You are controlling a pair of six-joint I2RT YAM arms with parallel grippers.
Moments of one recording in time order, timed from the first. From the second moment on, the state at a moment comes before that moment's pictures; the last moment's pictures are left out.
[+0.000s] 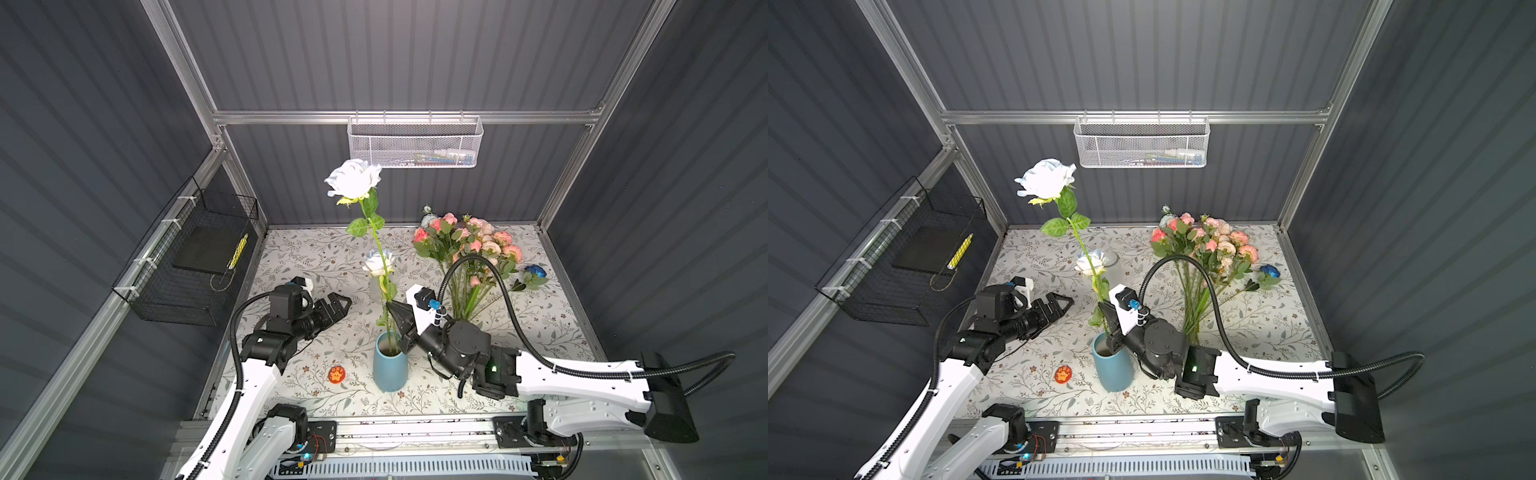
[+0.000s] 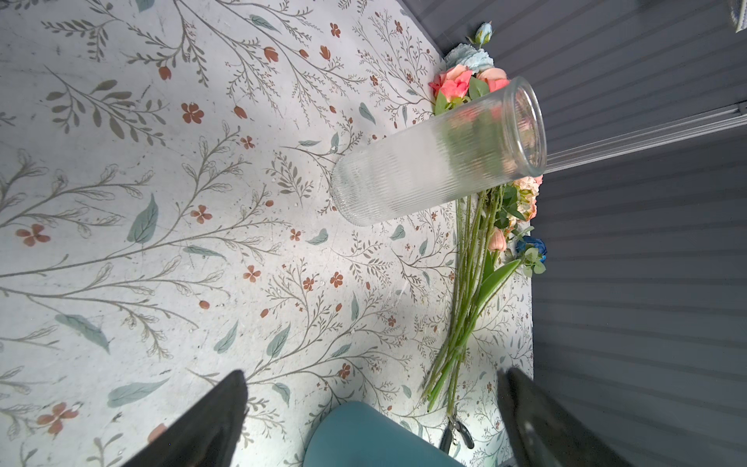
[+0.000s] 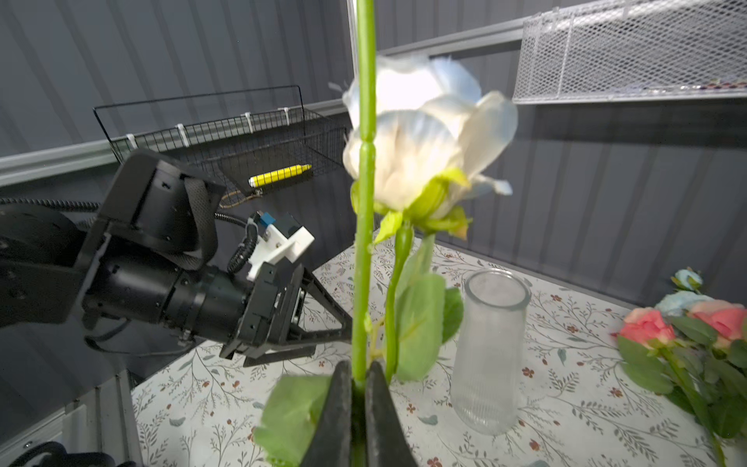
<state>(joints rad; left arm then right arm) -0.20 0.85 0.74 -0.57 0.36 -0.73 1.30 1.22 0.82 0.42 0.50 0.10</state>
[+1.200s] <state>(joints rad) -0.25 0.92 0.61 -0.44 0.51 -0.77 1.59 1.03 0.54 0.02 0.64 0.46</state>
